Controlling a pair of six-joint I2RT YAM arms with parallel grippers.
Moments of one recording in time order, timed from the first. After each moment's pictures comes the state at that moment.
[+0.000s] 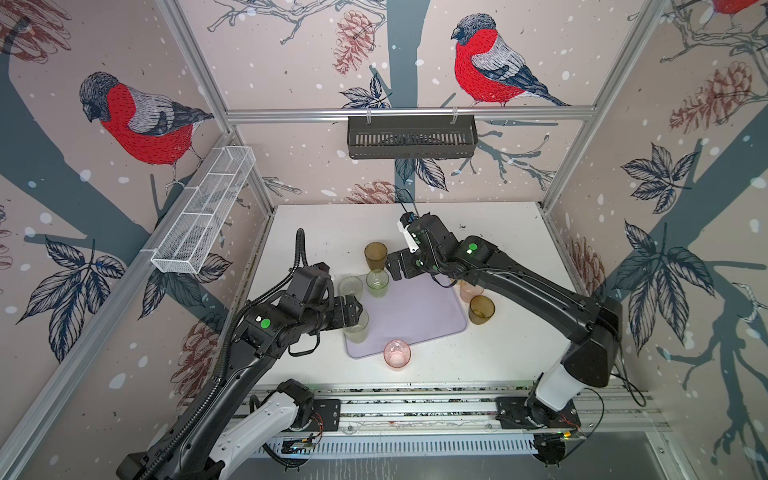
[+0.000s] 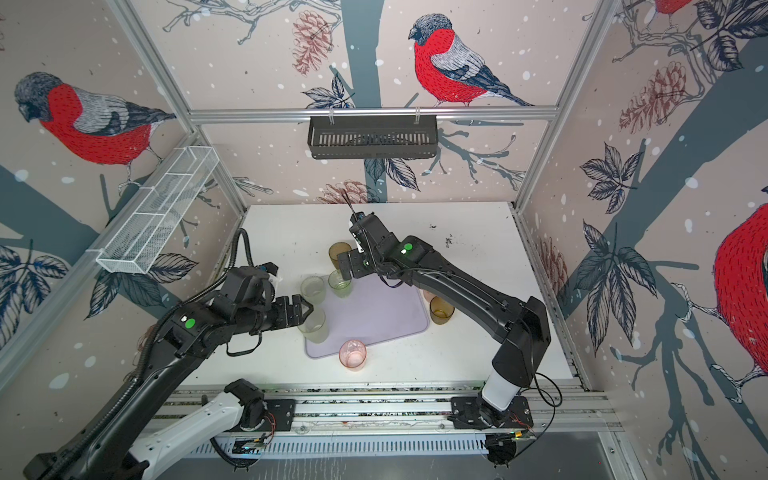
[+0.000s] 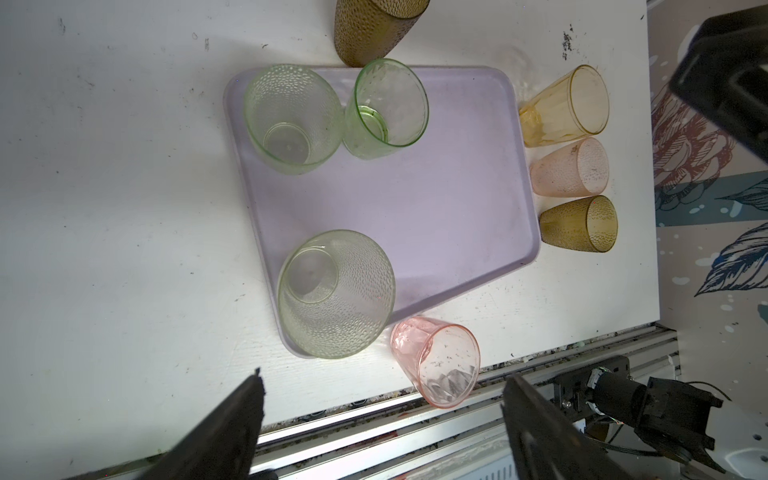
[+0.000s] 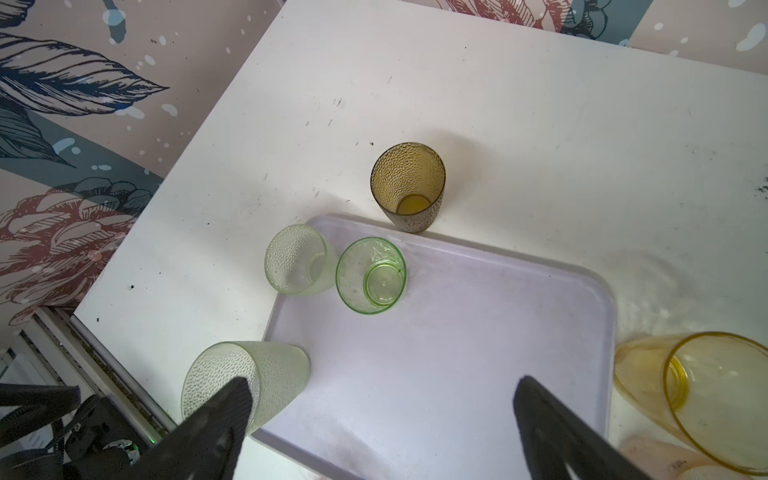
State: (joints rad) left arm -0.51 0.83 1.02 -1.09 0.11 -0.62; right arm 0.92 1.66 1.64 -0.75 0.07 0.40
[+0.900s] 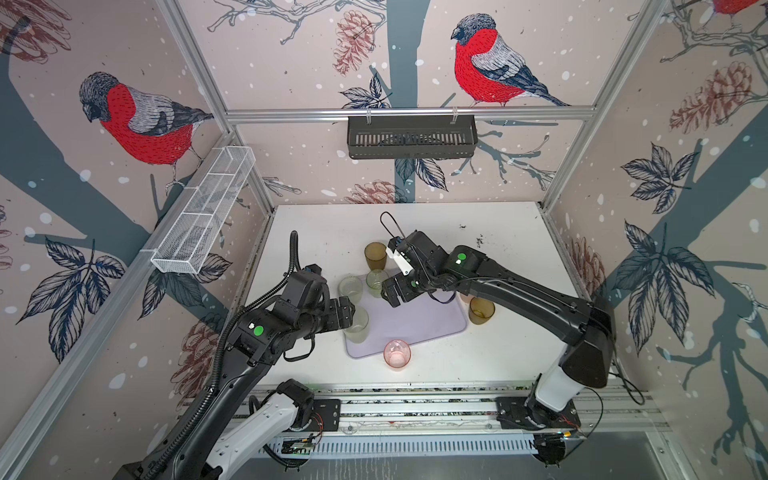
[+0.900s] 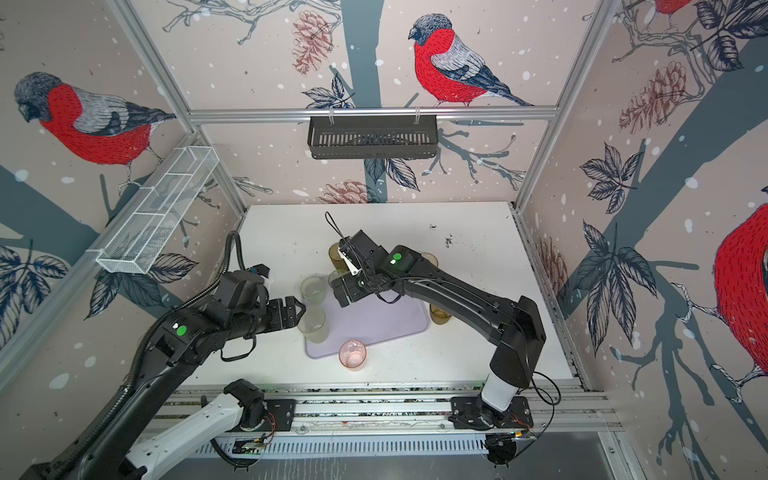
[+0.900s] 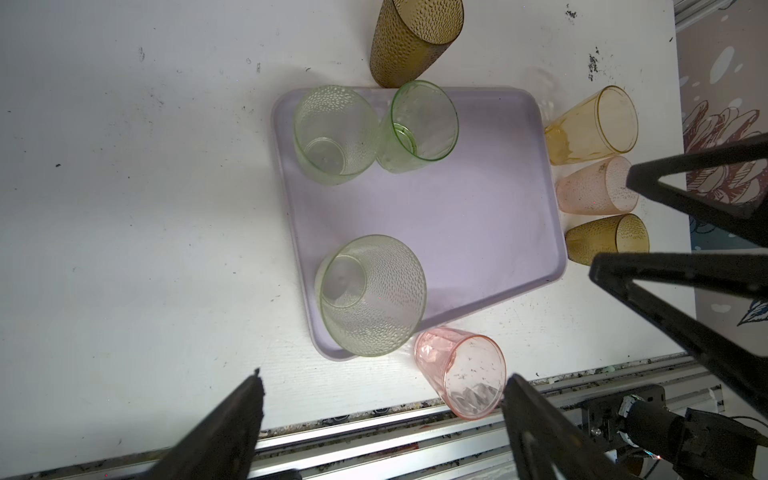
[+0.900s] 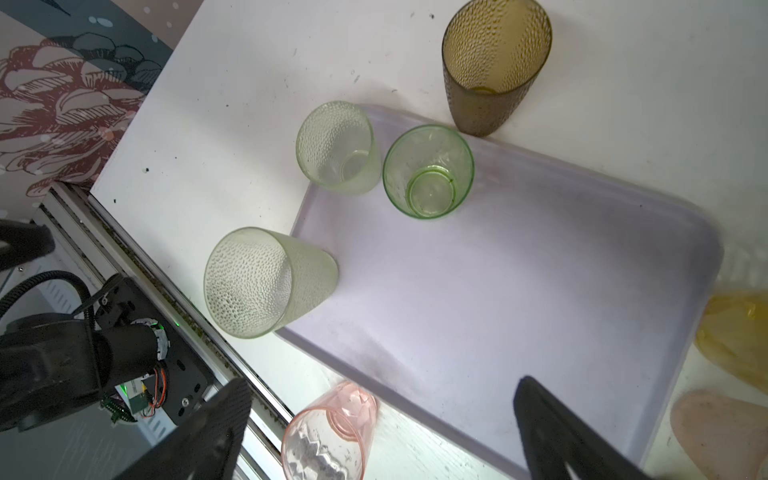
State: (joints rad) left arm -0.51 0.81 1.02 -1.12 0.02 -0.63; right arm 0.98 1.67 1.58 -0.86 -0.06 0.36
